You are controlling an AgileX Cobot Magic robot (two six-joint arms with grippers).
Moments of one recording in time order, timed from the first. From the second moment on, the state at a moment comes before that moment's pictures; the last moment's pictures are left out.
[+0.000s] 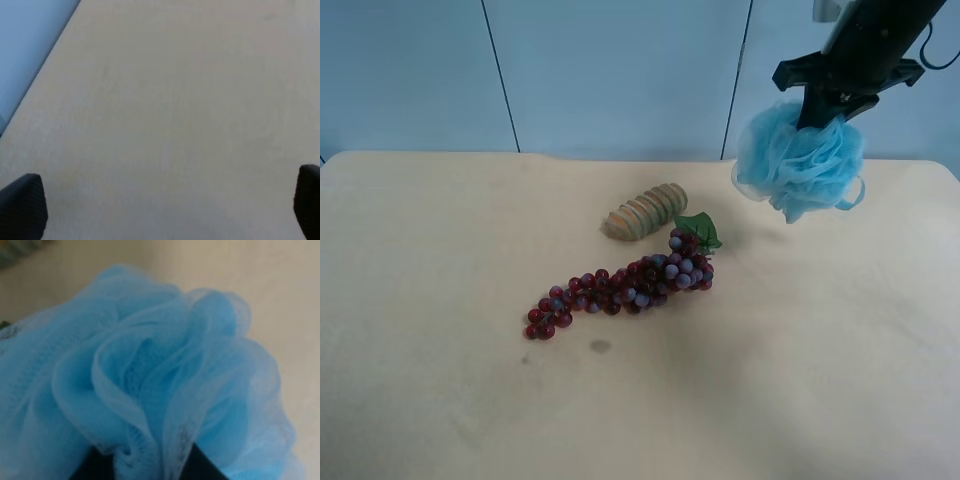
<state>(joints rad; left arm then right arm) 0.05 0.00 -0.51 0.16 1.06 -0.18 0.15 1.75 -1.60 0.15 1.19 -0.12</state>
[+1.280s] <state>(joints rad) -0.08 0.22 -0.56 -0.28 1.03 0.39 0.66 1.68 -1.60 0.33 1.17 -0.27</state>
